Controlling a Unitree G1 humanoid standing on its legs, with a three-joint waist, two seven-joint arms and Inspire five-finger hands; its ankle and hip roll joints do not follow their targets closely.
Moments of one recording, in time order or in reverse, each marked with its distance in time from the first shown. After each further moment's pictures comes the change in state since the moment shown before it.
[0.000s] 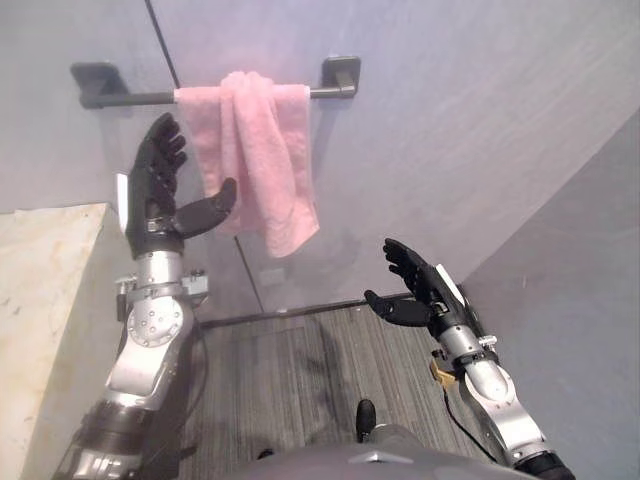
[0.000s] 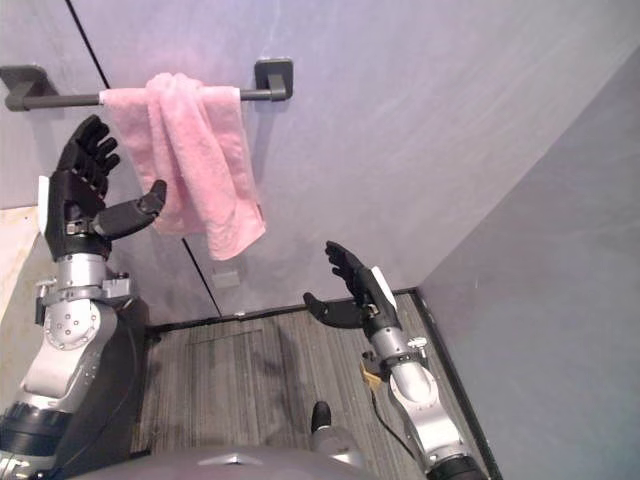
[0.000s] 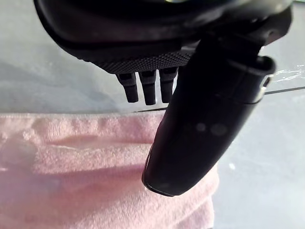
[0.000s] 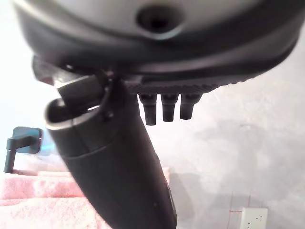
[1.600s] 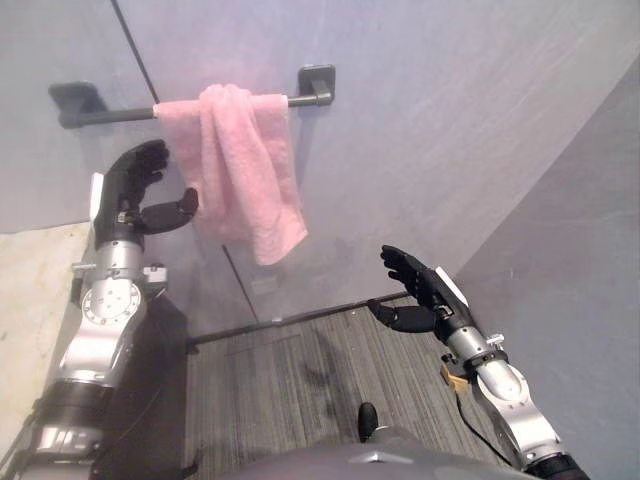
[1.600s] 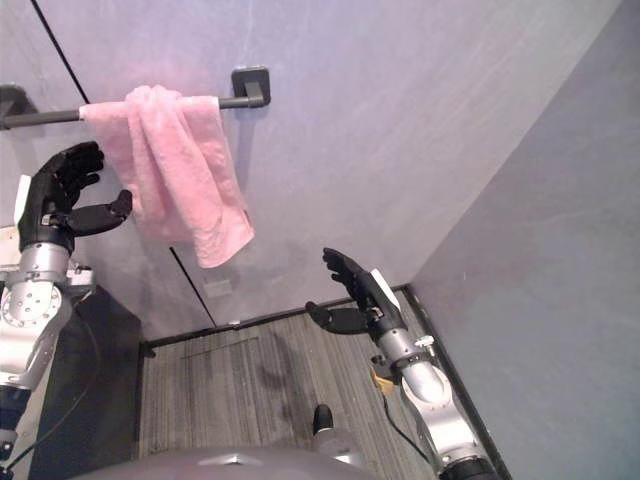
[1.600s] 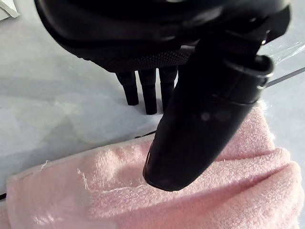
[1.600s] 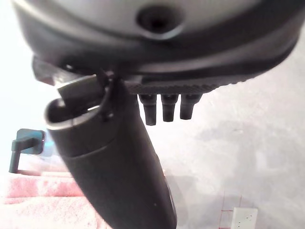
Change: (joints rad) left arm -0.076 0.170 0.075 0.247 -0.044 0.106 -0.180; right arm 0.013 -0.037 -0.037 -0.016 0.004 0.014 0.110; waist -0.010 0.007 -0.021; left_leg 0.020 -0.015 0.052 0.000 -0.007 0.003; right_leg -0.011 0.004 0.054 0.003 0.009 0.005
